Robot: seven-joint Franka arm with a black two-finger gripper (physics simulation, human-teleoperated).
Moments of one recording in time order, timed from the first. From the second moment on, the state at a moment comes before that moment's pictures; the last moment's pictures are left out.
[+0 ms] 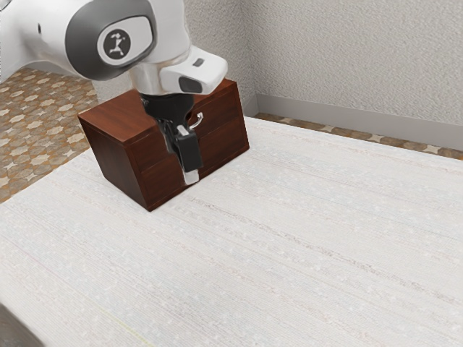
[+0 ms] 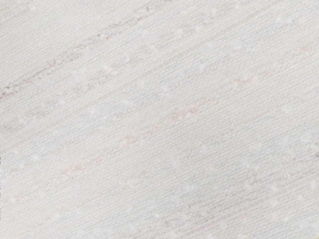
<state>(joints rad) 0.00 0.05 -0.08 -1.36 0.15 1.42 0.43</state>
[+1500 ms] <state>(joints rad) 0.01 0.81 -0.04 -0.50 0.55 1.45 0.45</state>
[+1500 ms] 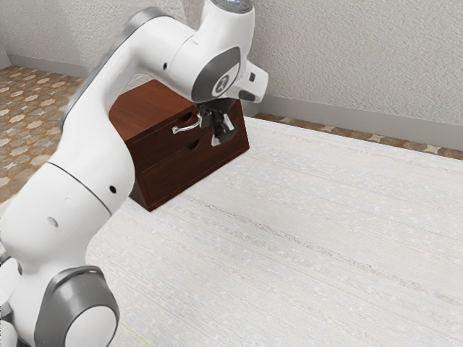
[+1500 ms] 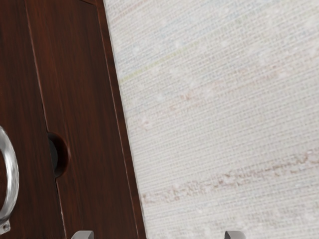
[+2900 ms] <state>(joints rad) 0.13 0.92 -0.06 -0.49 0.56 1.74 0.33</state>
